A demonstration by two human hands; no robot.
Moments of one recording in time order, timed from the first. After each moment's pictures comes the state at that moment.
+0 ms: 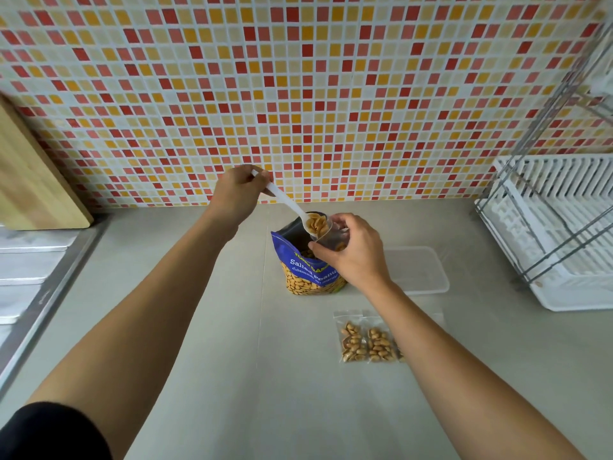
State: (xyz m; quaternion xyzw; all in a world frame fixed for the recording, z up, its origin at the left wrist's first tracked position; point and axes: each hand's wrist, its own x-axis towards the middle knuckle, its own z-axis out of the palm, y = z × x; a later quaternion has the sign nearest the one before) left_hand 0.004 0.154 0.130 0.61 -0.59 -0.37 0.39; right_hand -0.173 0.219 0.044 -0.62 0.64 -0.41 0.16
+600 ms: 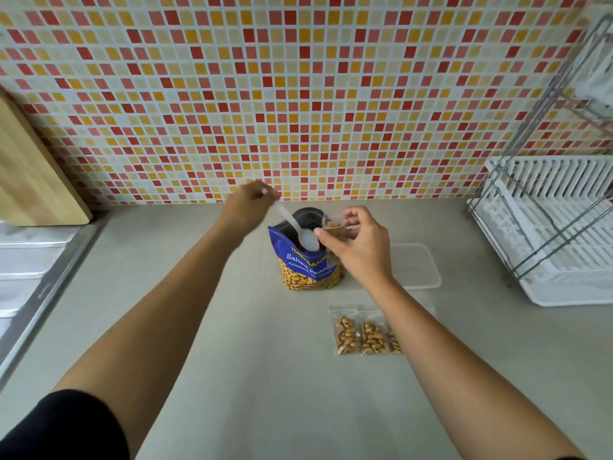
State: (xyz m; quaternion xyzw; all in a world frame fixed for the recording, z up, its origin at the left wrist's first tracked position) left_hand 0.000 0.158 0.101 0.63 -0.62 -0.34 0.32; right_hand -0.180 0.233 0.057 -0.56 0.66 -0.46 0.18
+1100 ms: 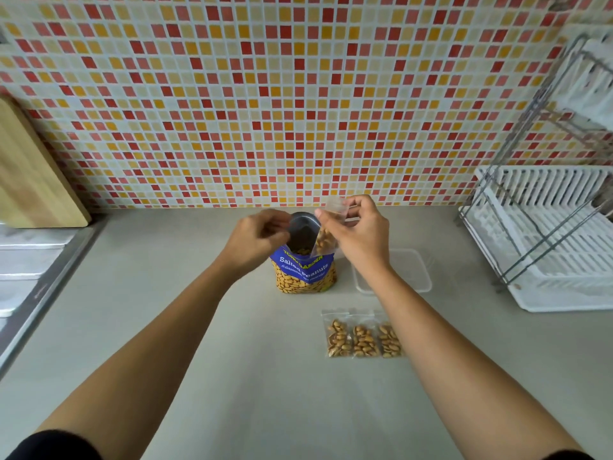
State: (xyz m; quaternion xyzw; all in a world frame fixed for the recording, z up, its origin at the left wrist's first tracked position) left_hand -0.005 0.205 0.082 0.51 -0.70 -0.38 0.33; right_hand -0.186 0.236 0.088 -0.52 0.65 -0.51 0.22
